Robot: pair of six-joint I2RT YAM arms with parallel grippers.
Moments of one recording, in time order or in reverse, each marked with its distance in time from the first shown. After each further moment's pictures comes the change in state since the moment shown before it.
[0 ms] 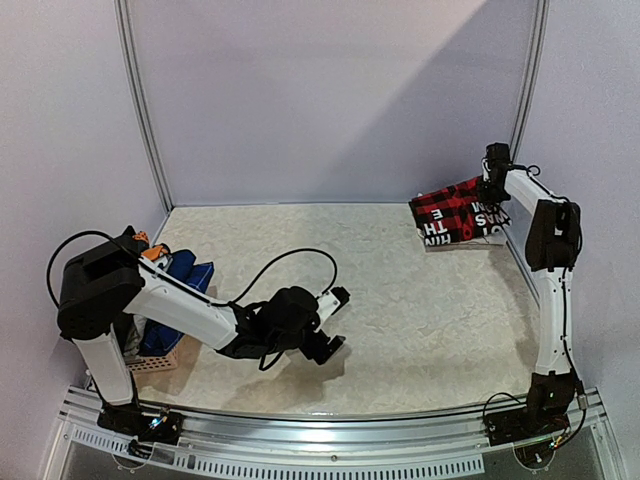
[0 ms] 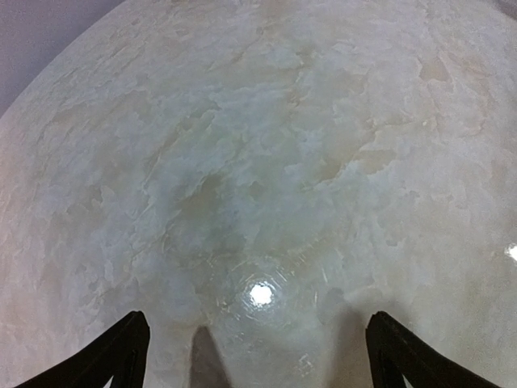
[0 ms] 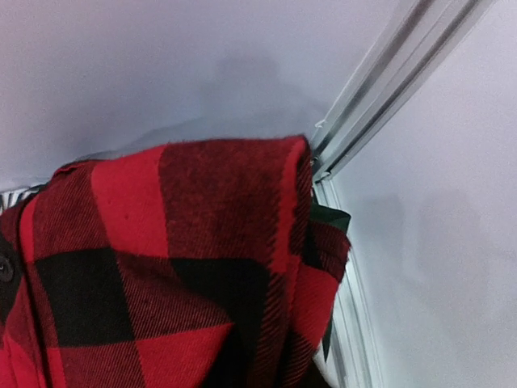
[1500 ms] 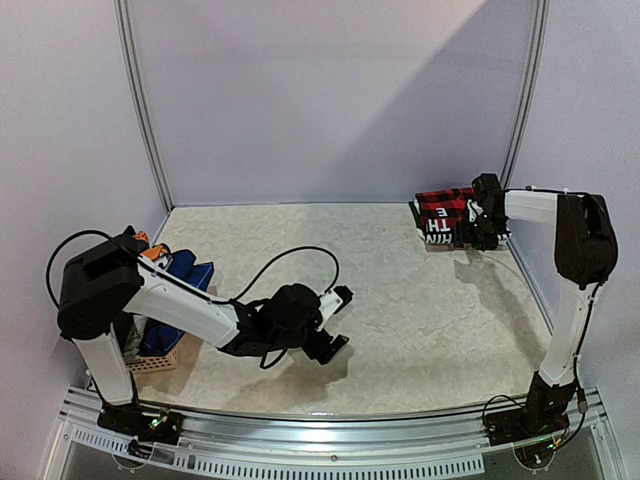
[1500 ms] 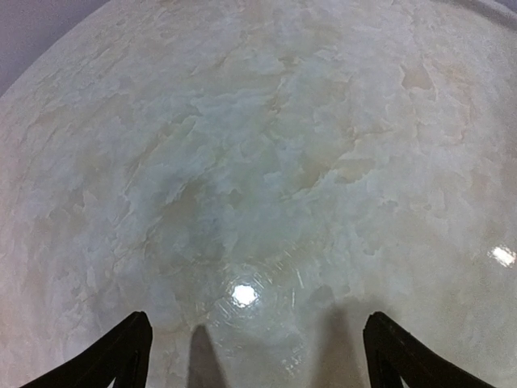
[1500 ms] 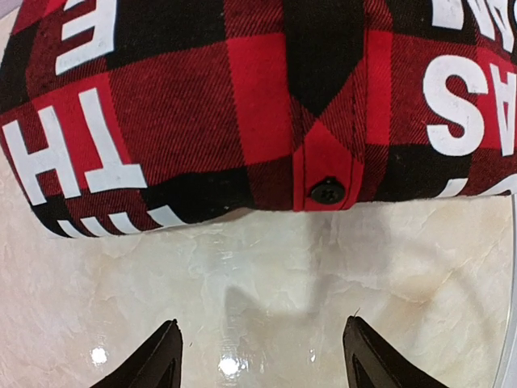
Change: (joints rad) left arm 0.002 0.000 0.024 -0.027 0.054 -0.031; right arm 0.143 -0.502 -0.858 0.032 -0.213 0.208
